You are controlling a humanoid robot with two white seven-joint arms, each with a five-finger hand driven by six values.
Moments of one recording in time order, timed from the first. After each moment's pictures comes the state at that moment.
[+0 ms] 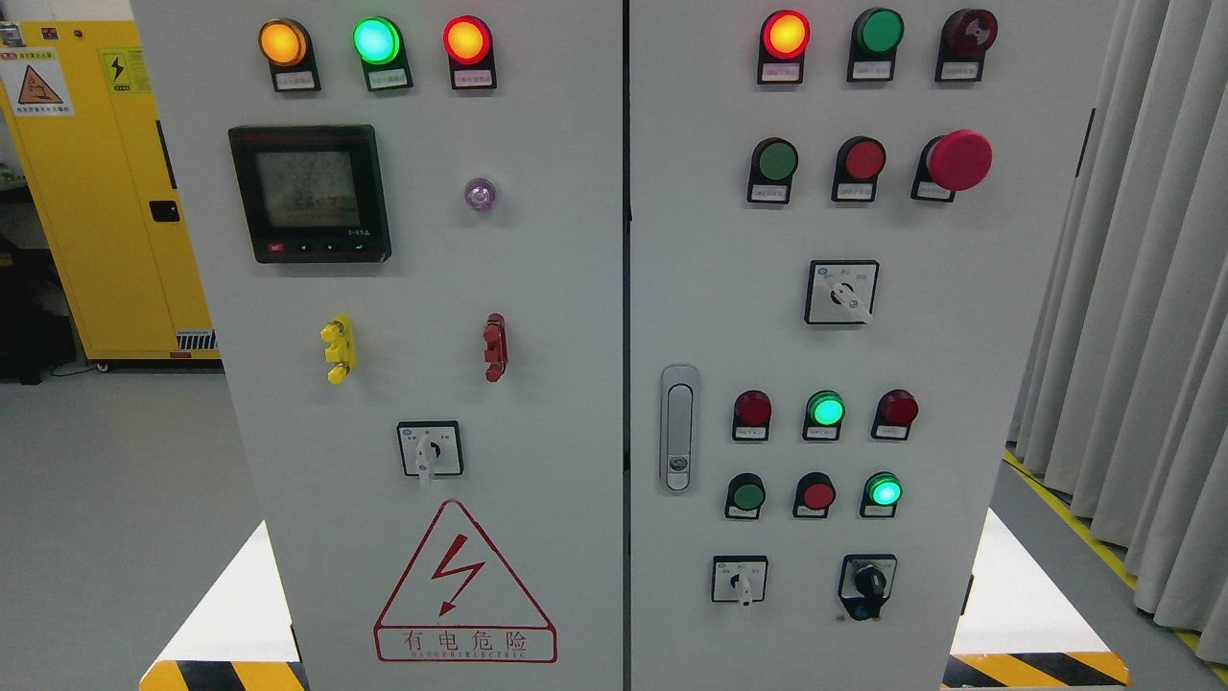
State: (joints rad) left arm 0.16 0.00 0.05 -1.90 0.05 0.06 0.21; right arm 0.10 0.12 -0.16 -0.19 0.12 0.01 -0.20
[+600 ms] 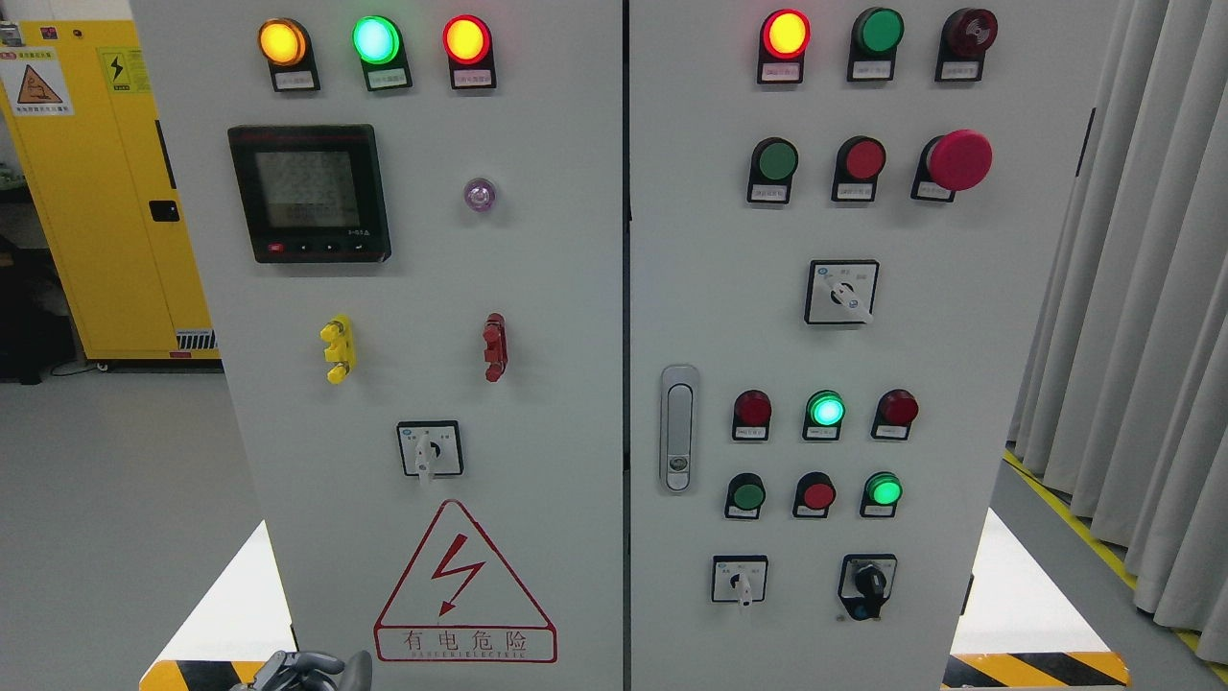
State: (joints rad) left arm 0.02 0.00 0.02 -1.98 0.01 0.25 0.27; right arm 0.10 0.12 -0.16 -0.19 0.12 0.01 -0.20
